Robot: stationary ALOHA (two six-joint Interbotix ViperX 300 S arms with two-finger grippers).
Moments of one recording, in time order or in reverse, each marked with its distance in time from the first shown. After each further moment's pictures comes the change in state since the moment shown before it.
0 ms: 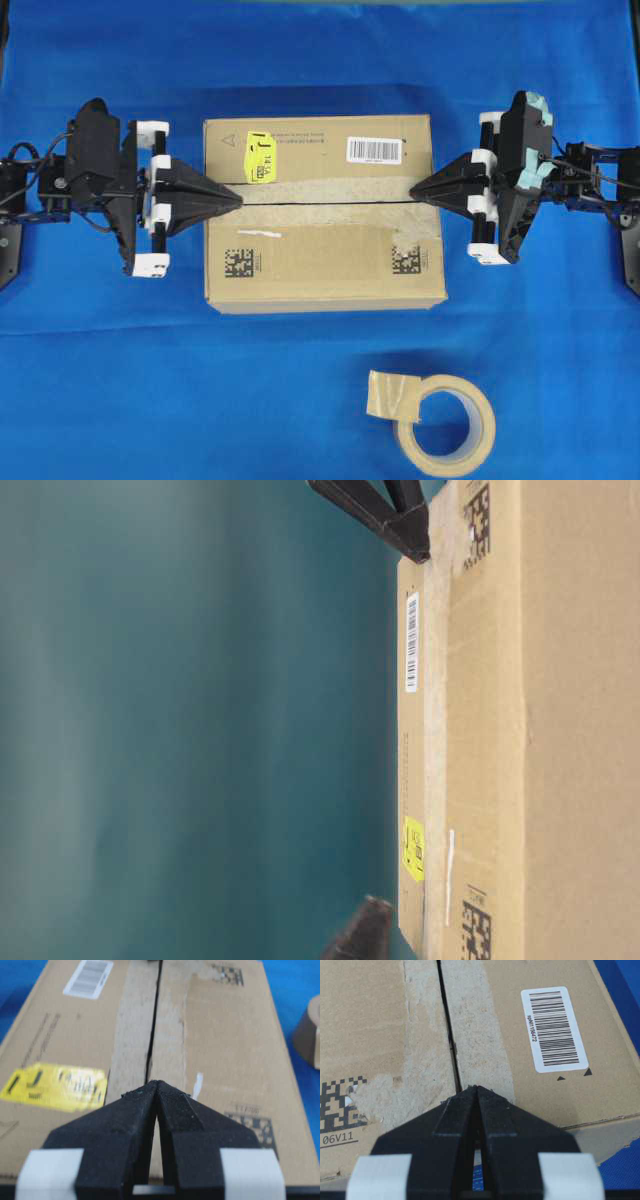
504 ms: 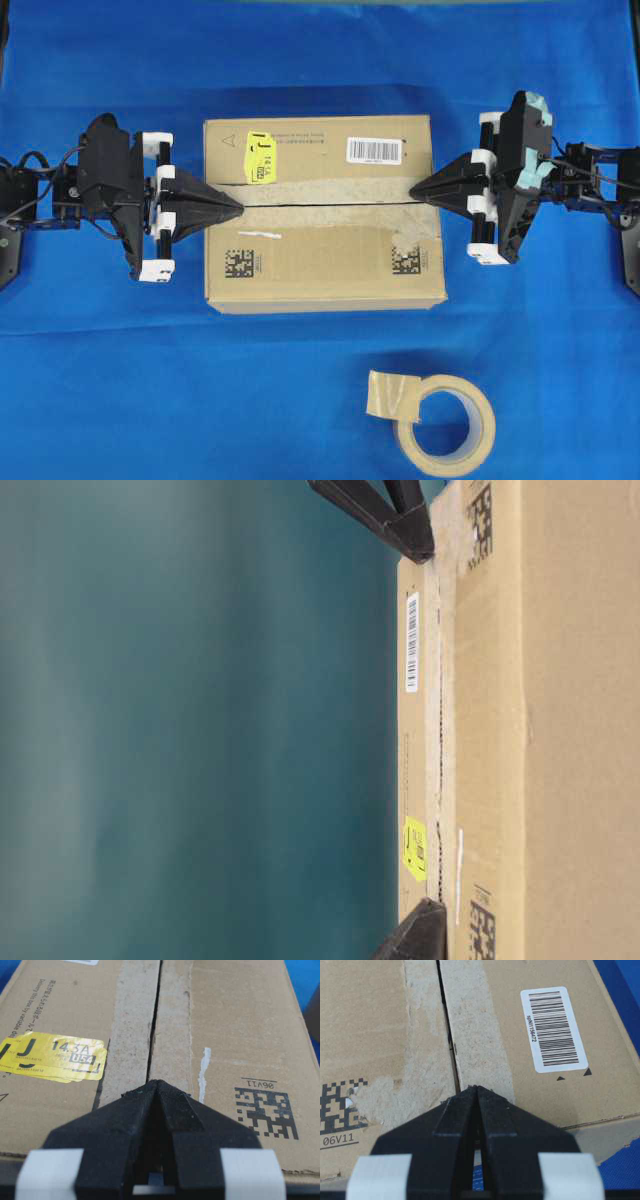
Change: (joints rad) left arm -0.002 0.101 0.008 0.000 -0.021 0.000; right arm 0.000 0.000 0.000 0.000 -0.005 0.002
